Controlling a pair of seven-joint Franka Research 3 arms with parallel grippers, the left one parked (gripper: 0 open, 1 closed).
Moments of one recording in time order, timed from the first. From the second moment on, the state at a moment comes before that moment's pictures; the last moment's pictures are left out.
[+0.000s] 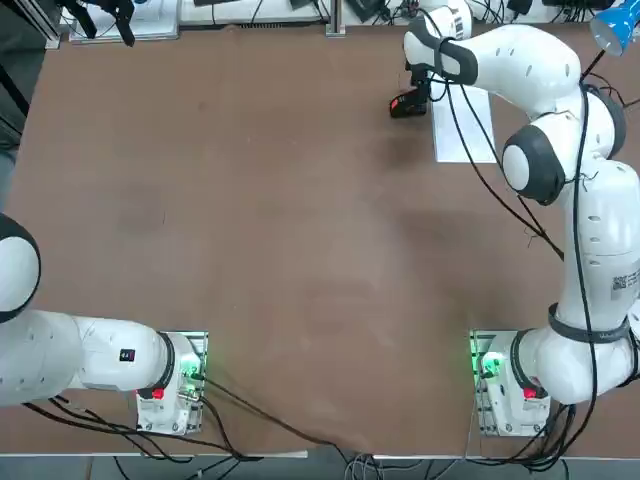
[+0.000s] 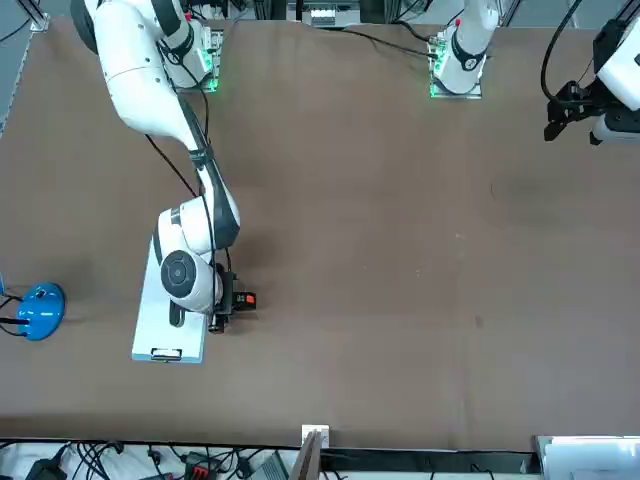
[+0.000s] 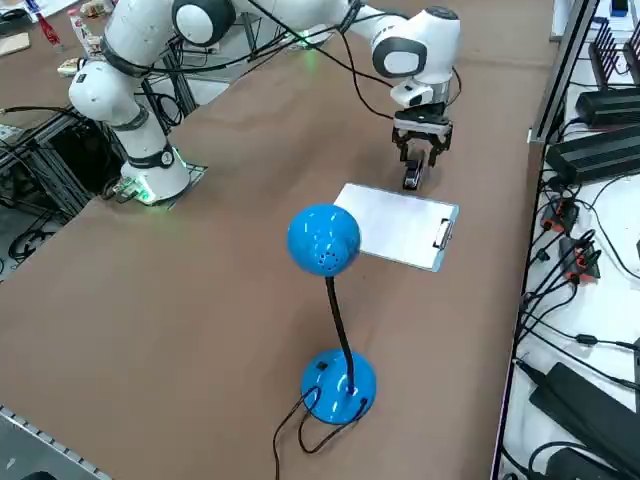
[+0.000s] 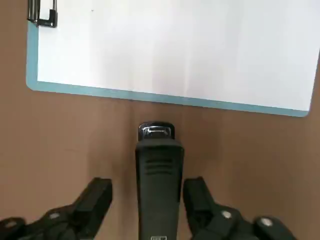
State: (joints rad) arm 0.35 0.88 -0.02 -1.21 -0.04 2.04 1.85
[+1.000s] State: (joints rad) arm 0.34 0.74 -0.02 -1.19 -0.07 1.86 1.45
